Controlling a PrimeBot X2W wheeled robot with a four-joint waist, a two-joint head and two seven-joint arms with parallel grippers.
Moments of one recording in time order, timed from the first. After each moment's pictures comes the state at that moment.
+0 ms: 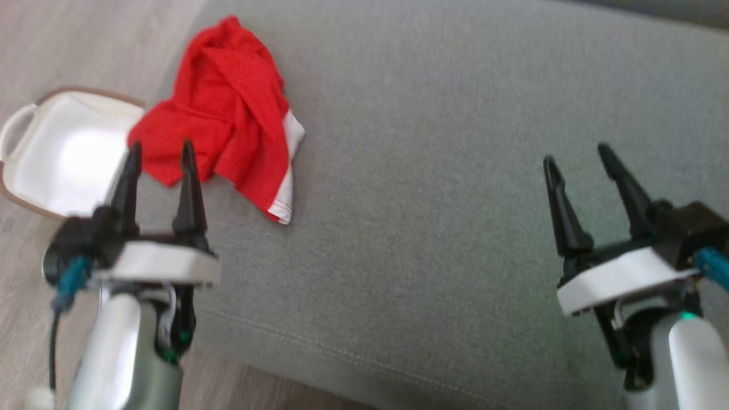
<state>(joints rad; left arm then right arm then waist) -0.21 0.10 -0.11 0.13 -0.22 0.04 -0.25 -0.06 -0.06 0.06 -0.23 0.07 0.13 0.19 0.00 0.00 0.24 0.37</state>
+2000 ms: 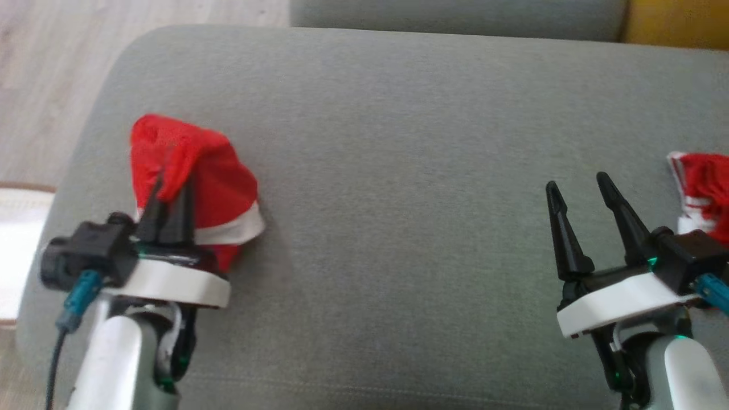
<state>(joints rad) -0.15 0.15 -0.15 -0.06 -0.17 0.01 -0.14 -0.01 -0.05 0.05 -0.17 0.13 0.13 0.12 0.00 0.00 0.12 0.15</state>
